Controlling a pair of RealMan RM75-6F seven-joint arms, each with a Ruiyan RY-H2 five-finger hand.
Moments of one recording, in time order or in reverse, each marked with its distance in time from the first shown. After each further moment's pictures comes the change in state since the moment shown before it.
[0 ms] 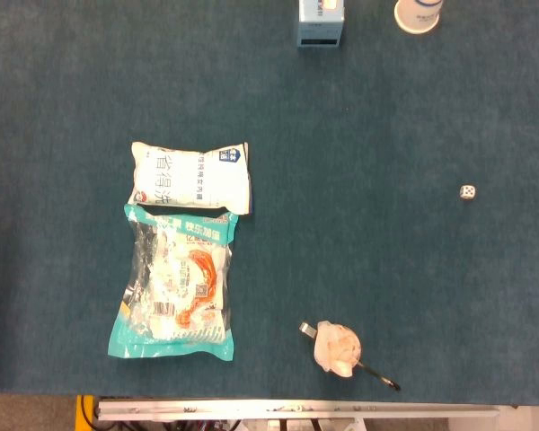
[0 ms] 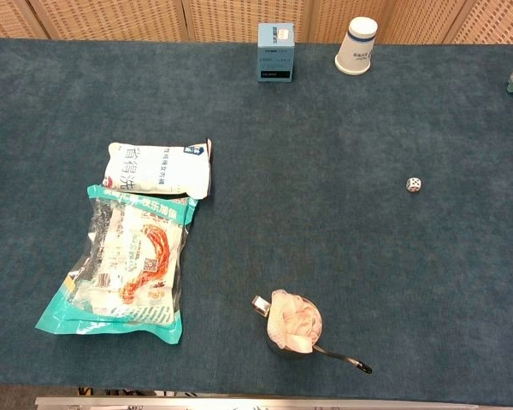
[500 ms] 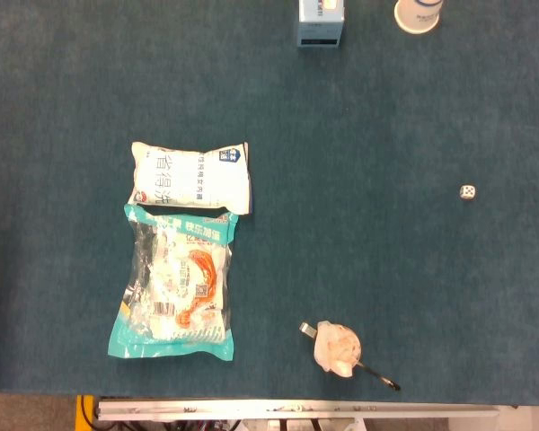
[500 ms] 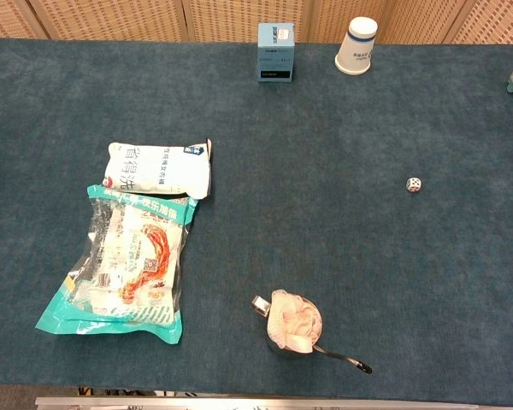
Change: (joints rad) left arm -0.002 0.012 0.002 -0.006 -0.010 -0.013 -0.030; right arm 0.022 0.031 -0.020 -0.045 -0.029 -0.057 0.026
